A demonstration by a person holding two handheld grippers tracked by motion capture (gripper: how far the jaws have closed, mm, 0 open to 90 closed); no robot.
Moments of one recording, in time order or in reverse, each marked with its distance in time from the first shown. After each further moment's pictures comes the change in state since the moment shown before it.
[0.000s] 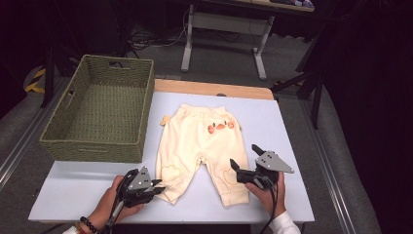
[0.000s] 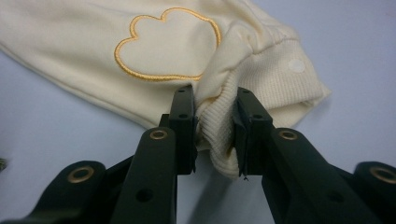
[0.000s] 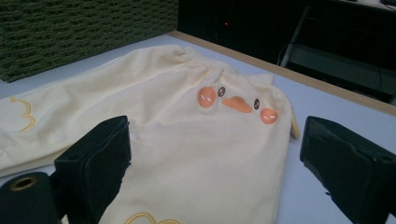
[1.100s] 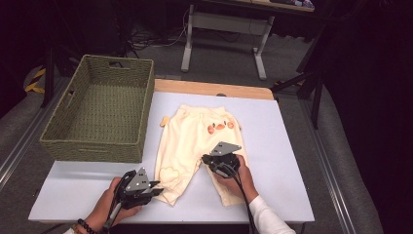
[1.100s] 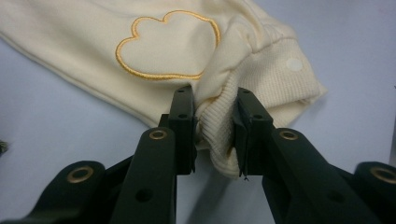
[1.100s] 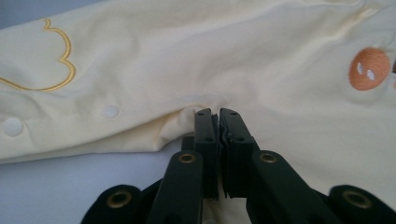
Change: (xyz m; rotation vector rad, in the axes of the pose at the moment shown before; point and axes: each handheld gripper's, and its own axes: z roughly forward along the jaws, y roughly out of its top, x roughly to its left) left arm -0.002 -0.004 -0.006 0.007 -0.003 -0.017; right arm 0.050 0.008 0.095 0.335 0.292 -0.129
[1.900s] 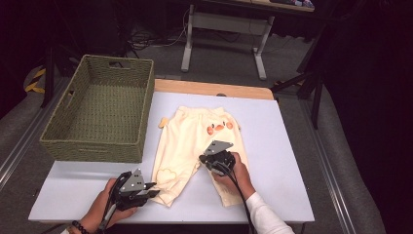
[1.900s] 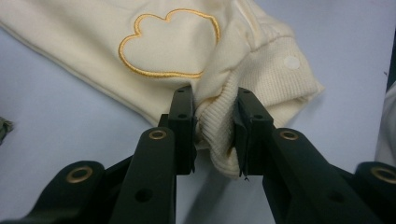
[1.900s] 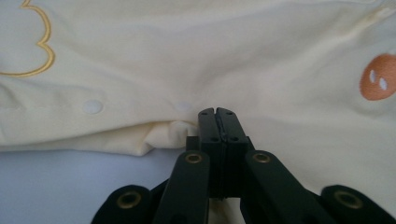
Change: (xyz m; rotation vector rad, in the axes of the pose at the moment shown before) left arm 0.002 -0.007 -0.007 0.003 -0.014 -0.007; right arm 0.003 0.011 0.010 0.082 0.012 -0.072
